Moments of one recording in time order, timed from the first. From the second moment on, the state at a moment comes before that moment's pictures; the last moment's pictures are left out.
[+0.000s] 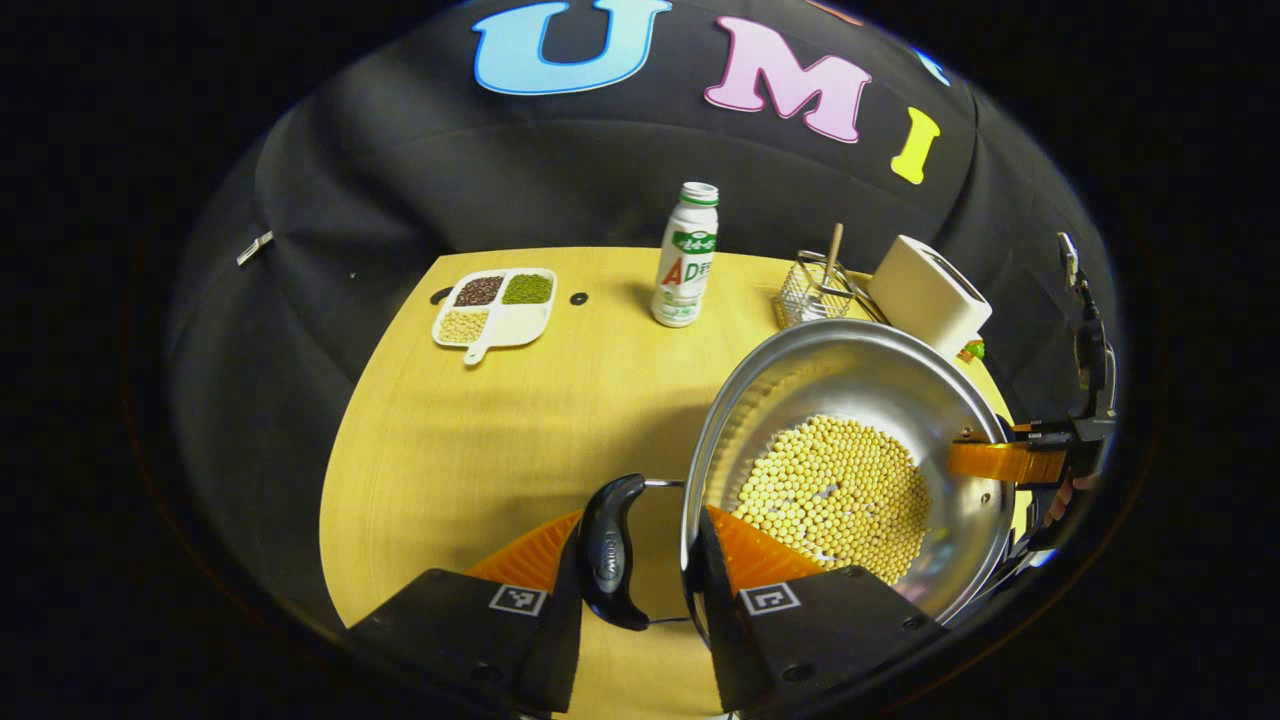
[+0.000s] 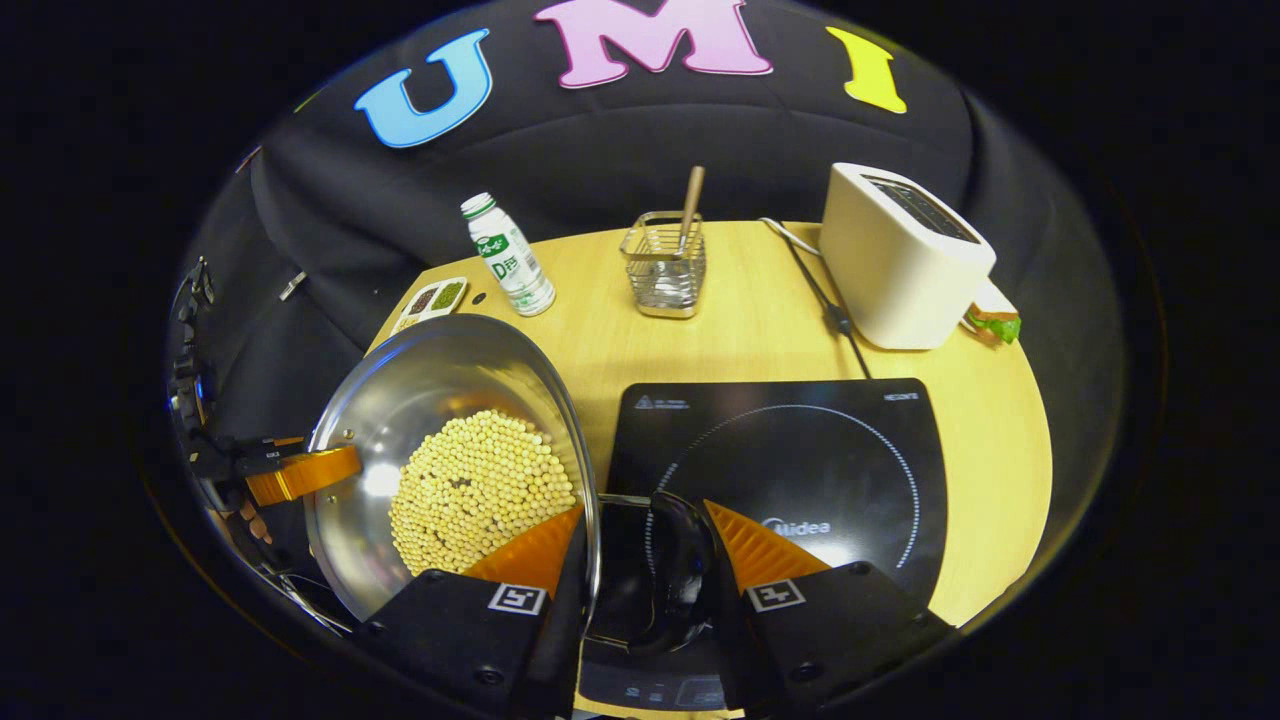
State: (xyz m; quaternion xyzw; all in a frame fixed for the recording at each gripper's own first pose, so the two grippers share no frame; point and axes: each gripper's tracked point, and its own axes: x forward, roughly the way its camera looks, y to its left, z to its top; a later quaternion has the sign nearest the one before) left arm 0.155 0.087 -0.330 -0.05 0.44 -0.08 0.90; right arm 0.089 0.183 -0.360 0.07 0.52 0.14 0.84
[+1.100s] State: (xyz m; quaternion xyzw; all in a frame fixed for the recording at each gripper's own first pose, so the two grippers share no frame) left arm 0.158 -0.100 -0.316 -0.03 0.43 -0.11 0.89; right arm 0.100 -0.004 -0.369 0.08 0.52 0.11 0.84
